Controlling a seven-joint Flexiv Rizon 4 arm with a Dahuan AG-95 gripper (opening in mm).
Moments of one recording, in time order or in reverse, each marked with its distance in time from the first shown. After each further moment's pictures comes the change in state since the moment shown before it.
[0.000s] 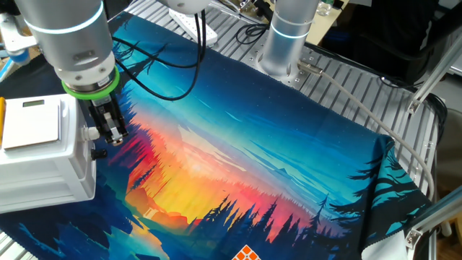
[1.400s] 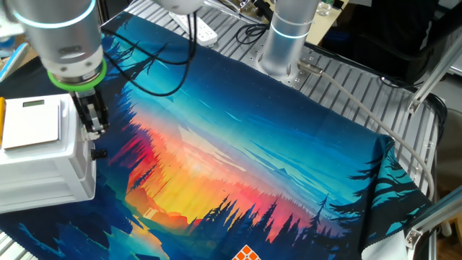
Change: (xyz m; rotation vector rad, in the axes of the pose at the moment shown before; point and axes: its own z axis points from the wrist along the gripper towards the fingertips) arm -0.021 -0.048 -0.013 0.080 -0.031 0.199
